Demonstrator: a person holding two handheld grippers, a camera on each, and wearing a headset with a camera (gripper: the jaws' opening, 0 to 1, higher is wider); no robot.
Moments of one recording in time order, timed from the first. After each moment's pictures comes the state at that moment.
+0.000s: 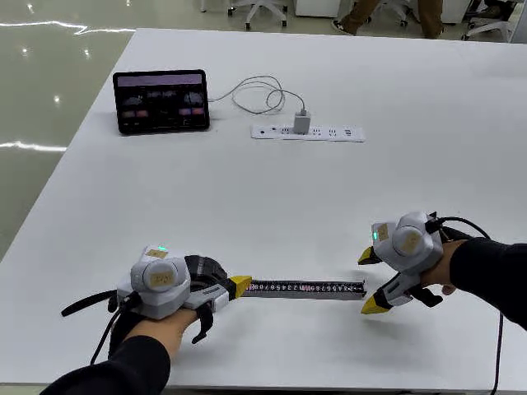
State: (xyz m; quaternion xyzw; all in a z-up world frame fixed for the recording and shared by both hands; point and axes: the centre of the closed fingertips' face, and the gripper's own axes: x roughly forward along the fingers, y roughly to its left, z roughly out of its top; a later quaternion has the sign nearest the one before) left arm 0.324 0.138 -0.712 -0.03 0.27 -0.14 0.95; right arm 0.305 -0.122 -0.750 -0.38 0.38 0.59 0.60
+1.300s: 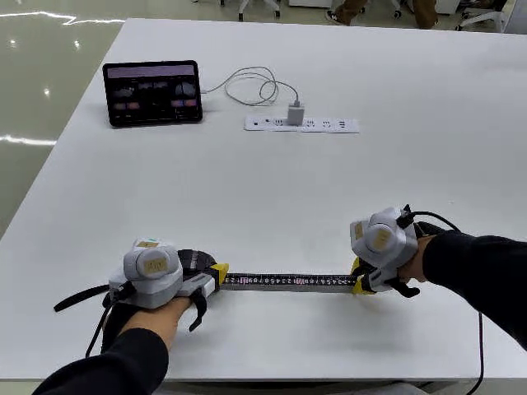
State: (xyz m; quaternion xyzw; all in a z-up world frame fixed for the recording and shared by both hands) left arm 0.319 0.148 -0.730 -0.05 0.32 -0.10 0.94; right arm 0.304 -0.123 -0.763 -0.41 0.43 0.56 0.58
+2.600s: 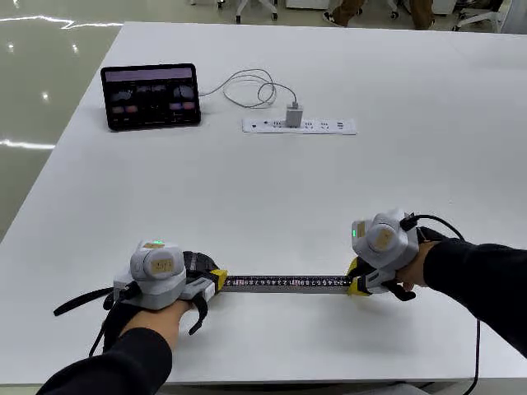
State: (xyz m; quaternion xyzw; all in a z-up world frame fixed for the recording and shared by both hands) left arm 0.319 0.151 -0.732 -0.03 0.34 -0.10 0.94; right arm 0.304 -0.115 -0.762 -0.37 0.42 0.56 0.62
